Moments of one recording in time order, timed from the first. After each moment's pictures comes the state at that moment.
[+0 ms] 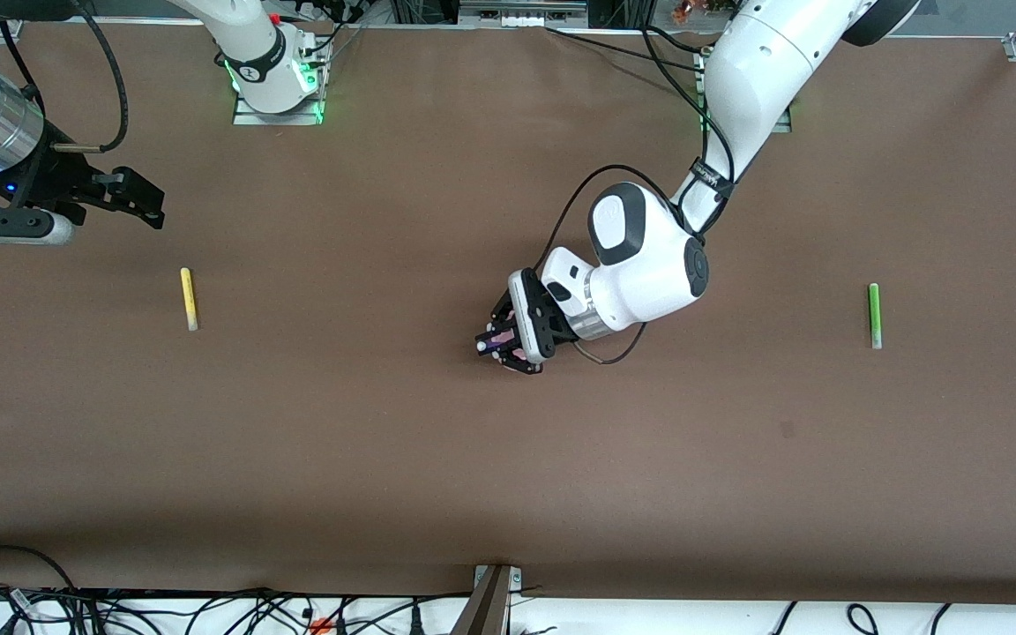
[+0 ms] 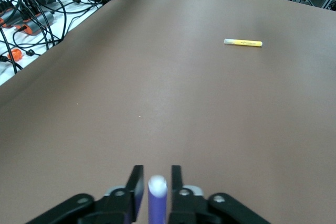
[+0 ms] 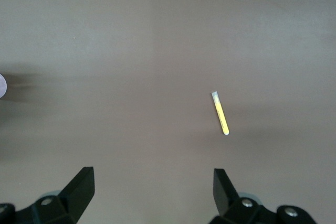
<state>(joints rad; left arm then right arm) -0.37 0.73 -0.31 -1.48 -0.92 2.60 1.41 0.34 0.05 -0.20 -1.56 -0.02 1.57 0.16</state>
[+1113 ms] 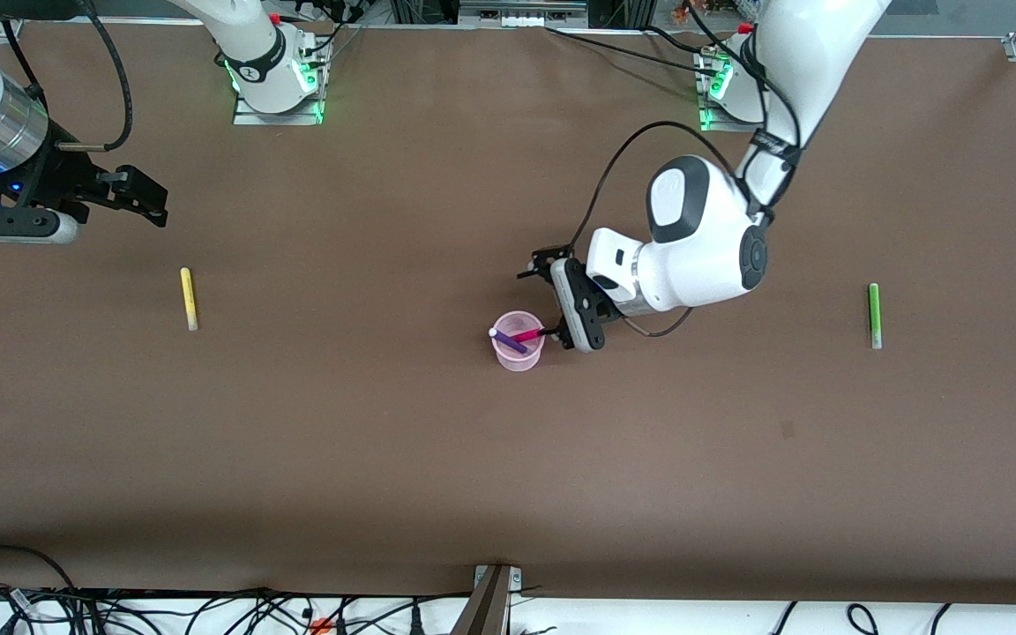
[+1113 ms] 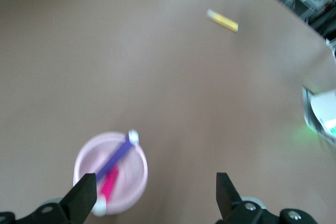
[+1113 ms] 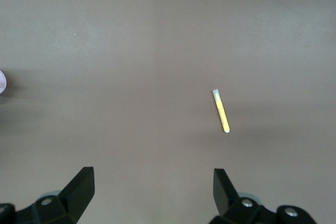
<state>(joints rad) -0.26 0.49 -0.28 -1.67 -0.72 2.23 0.95 0.34 0.05 -0.20 -1.56 -0.02 1.56 0.16</state>
